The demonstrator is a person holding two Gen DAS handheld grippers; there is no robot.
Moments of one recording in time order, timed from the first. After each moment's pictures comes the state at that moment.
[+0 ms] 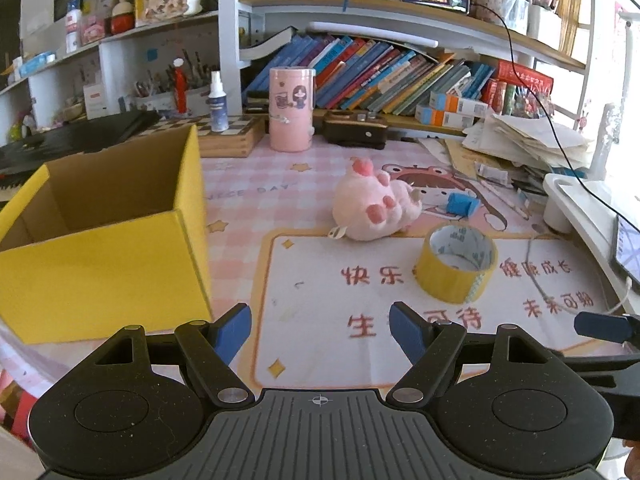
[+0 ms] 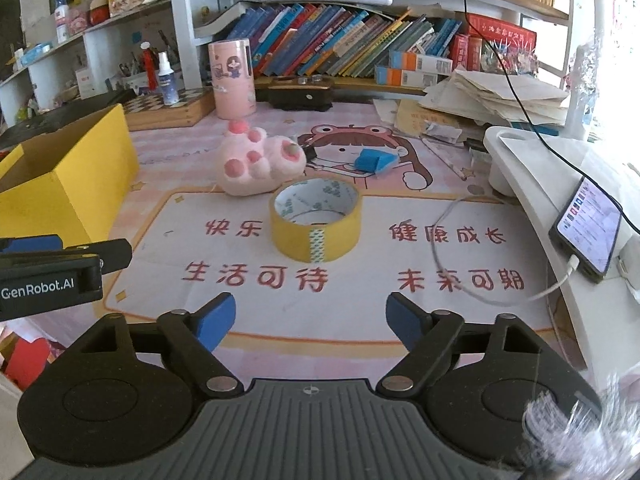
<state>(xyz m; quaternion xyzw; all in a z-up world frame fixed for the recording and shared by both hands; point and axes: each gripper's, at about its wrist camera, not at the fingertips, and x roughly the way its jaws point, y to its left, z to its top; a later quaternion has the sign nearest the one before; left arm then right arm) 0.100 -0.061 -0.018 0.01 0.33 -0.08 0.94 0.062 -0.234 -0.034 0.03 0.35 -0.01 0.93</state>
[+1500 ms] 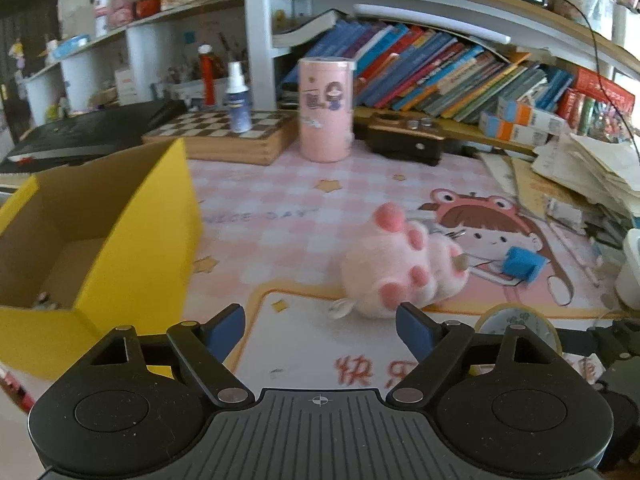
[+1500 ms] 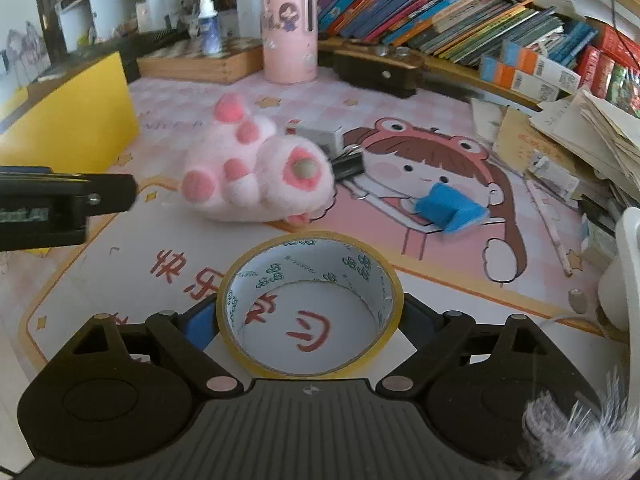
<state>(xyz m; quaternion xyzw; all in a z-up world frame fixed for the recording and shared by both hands) 0.204 -0.118 -0.021 0.00 0.35 0.02 0.94 0.220 -0.273 -0.070 -0.05 0.40 0.14 0.91</state>
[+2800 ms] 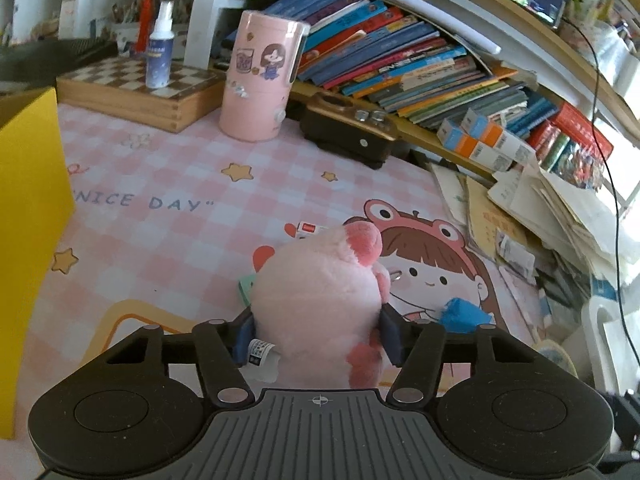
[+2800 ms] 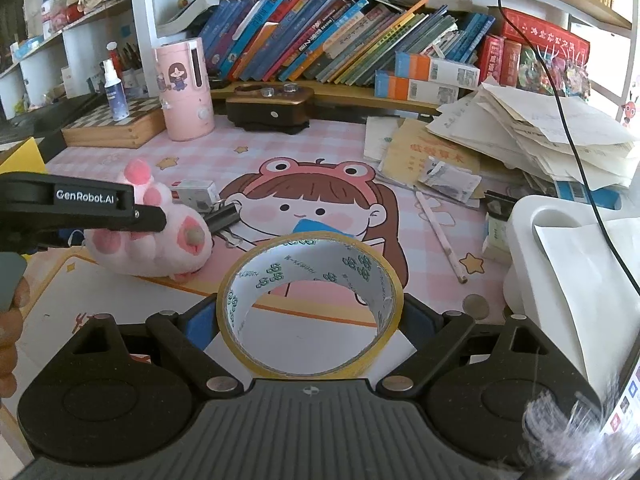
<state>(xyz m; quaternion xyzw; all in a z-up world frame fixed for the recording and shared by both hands) 0.283 -0.137 -0.049 -0.12 0.38 -0.06 0.91 0.228 -0.343 -0.049 0.00 0.36 0.05 0.93</state>
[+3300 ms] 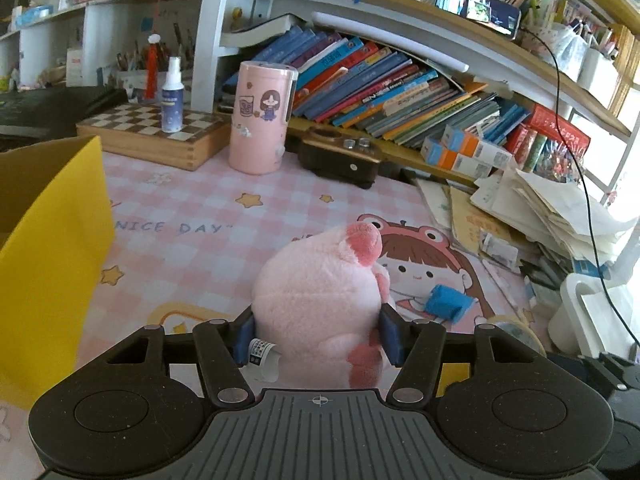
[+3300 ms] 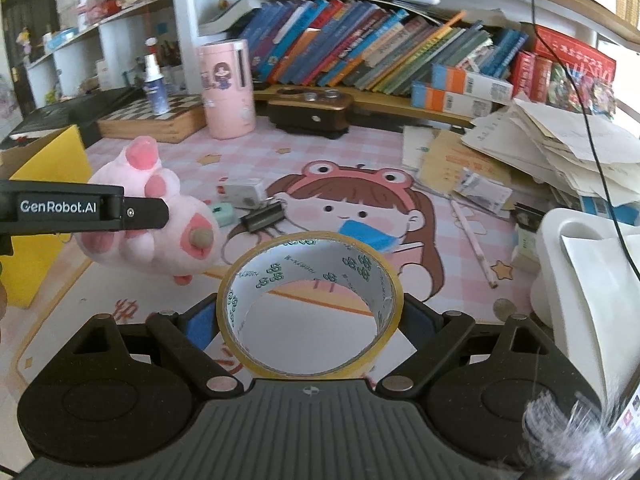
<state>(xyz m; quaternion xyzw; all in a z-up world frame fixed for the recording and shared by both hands) 0.224 -0.134 -0.021 -0.09 0.34 -0.06 0.94 0.211 -0.321 -0.042 -0.01 0.35 0.10 0.93</state>
